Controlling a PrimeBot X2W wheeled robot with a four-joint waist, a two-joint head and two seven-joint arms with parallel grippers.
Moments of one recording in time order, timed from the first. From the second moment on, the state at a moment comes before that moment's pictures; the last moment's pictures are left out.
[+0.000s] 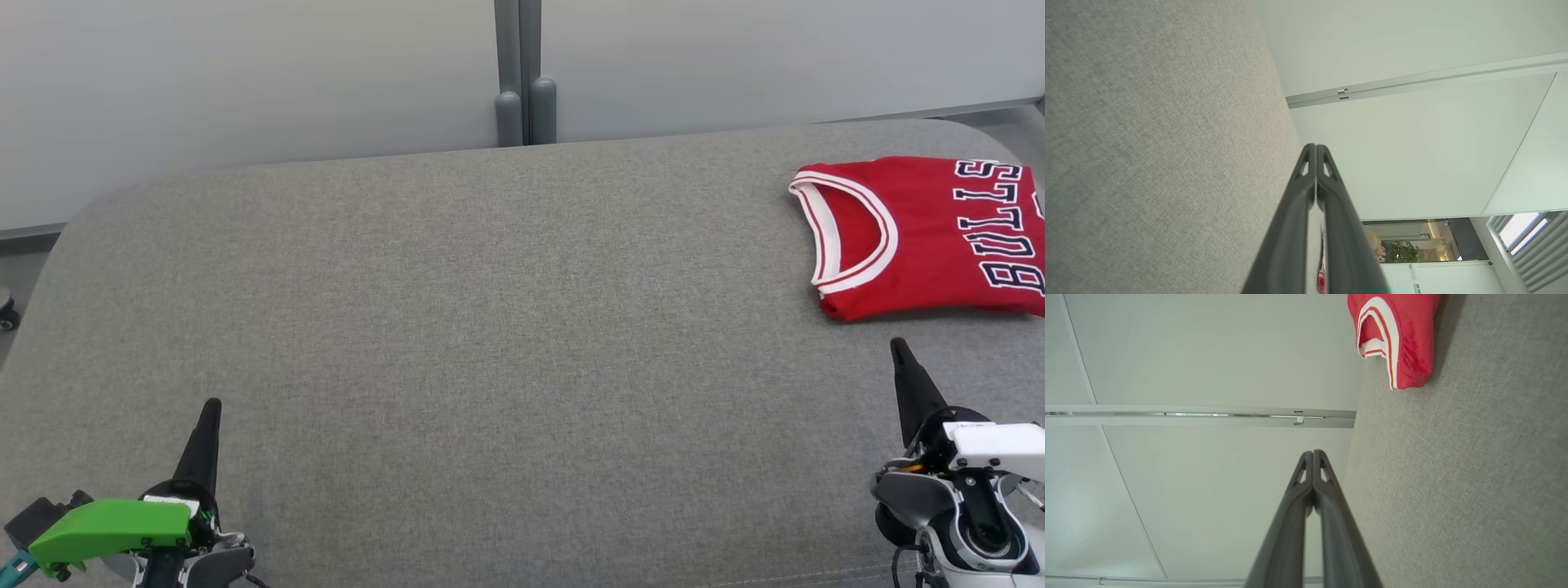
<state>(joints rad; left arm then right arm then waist) -0.03 0.08 0.02 0.25 -1.55 -0.10 0.06 -0.04 -0.06 -0.11 0.27 1.51 0.10 0.08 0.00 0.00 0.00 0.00</state>
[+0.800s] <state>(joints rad) -0.05 0.06 0.04 0.27 -1.63 -0.12 0.08 -0.06 -0.04 -0.13 0.28 1.60 0.12 0.10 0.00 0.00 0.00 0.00</state>
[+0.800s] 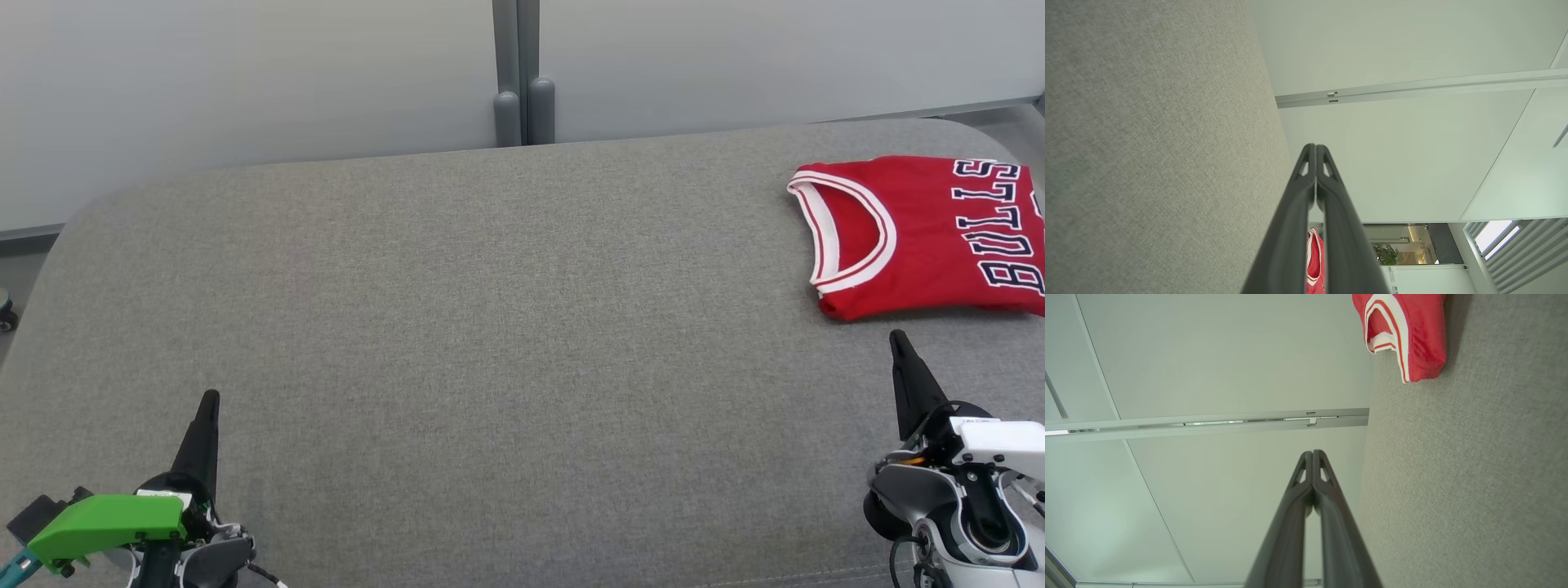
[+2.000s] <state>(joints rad) -0.05 0.06 0.04 0.28 -1.63 -0.12 0.08 -0.06 -0.04 -0.13 0.28 1.60 0.12 0.10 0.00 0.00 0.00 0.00</state>
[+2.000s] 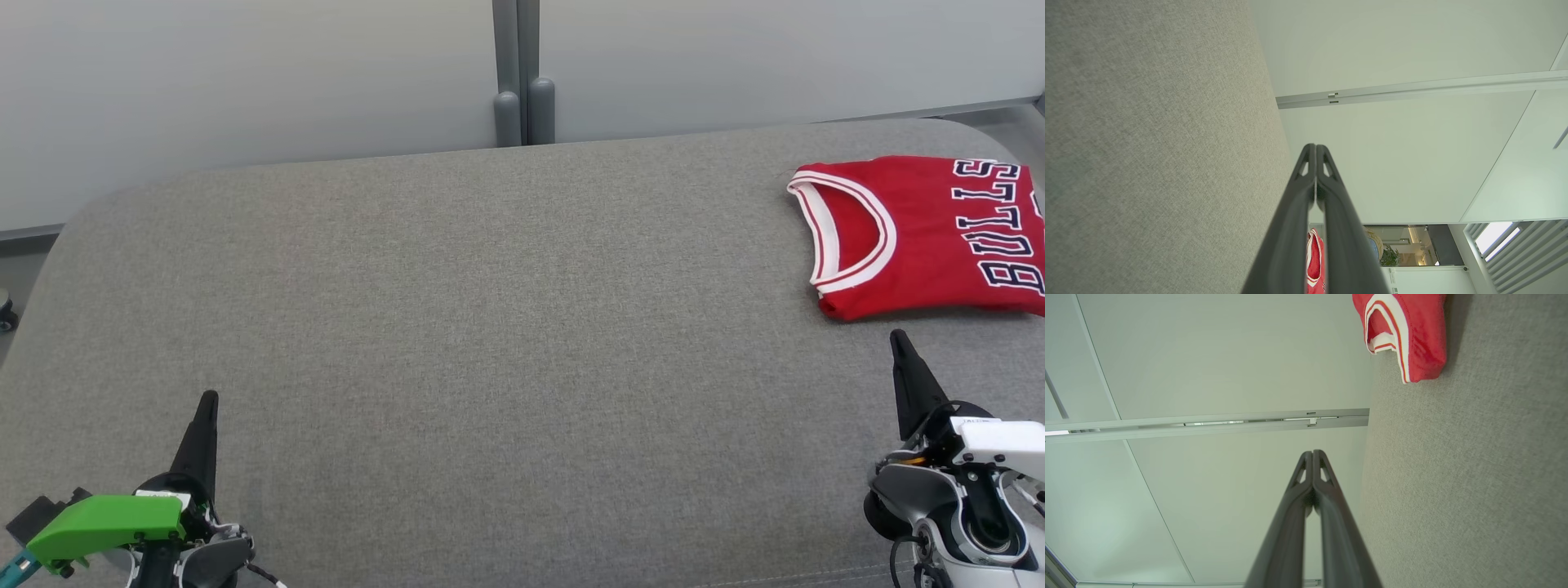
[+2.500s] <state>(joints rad) -0.05 0.06 0.04 0.28 -1.63 -0.12 0.08 -0.06 -0.04 -0.13 0.28 1.60 0.12 0.10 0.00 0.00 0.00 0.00</state>
